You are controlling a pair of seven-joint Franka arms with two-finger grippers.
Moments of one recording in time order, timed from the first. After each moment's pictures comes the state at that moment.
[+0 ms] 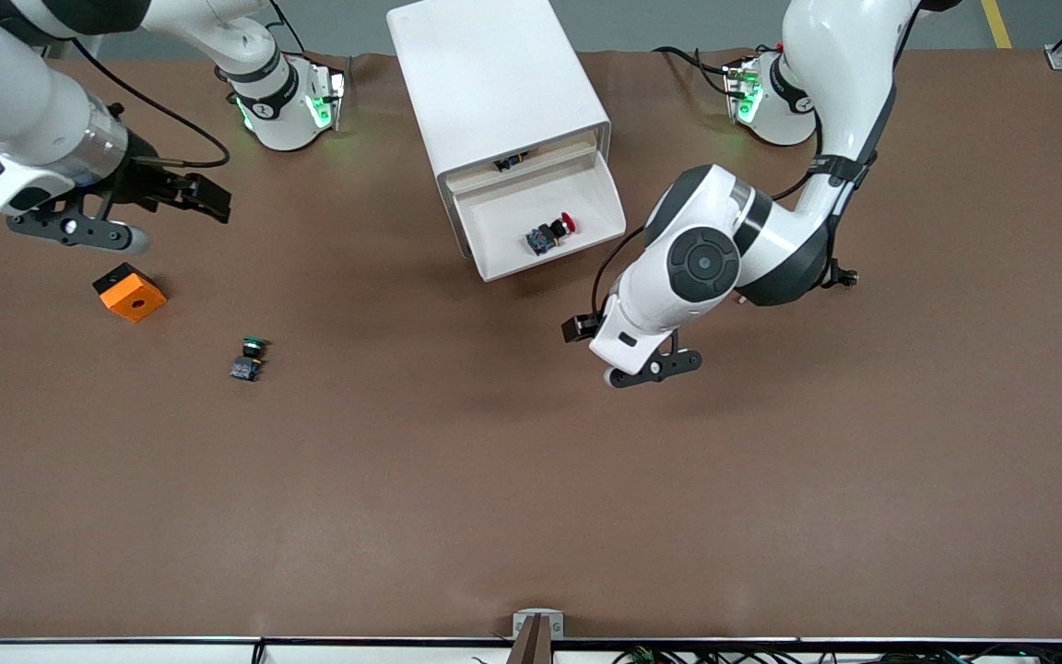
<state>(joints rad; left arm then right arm) -0.42 0.54 -0.22 -1.50 -0.14 2.00 -0.79 0.31 -0.12 -0.13 -1.82 0.01 1.53 0.33</state>
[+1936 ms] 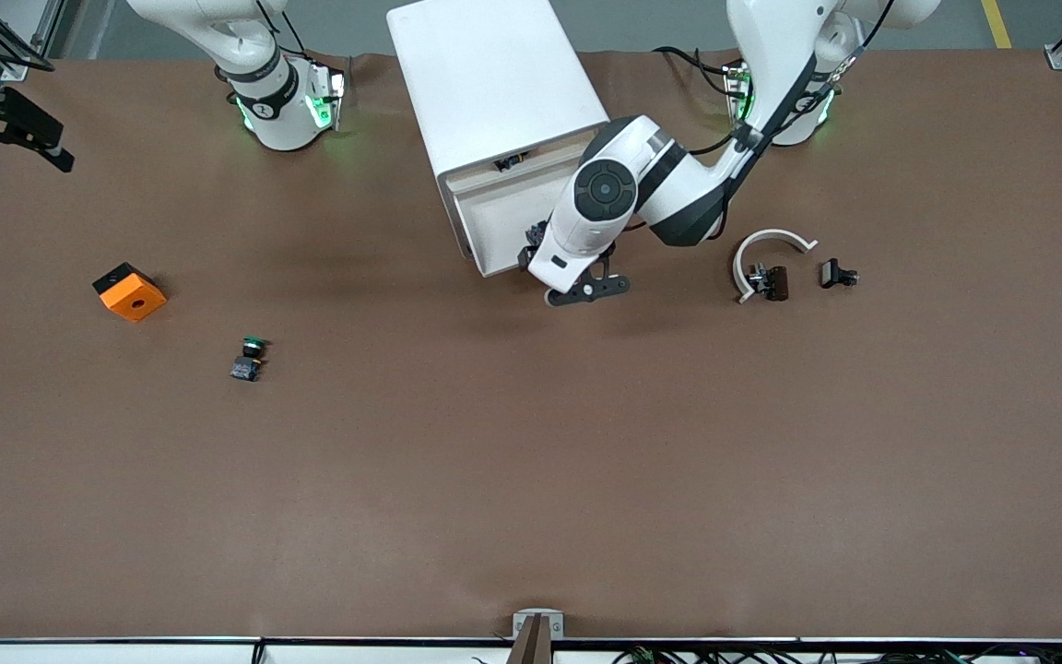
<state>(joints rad) -0.50 0.45 -0.33 -1.82 -0.13 2.16 -0.94 0.05 -0.27 -0.13 -1.78 0.00 1.53 -0.07</state>
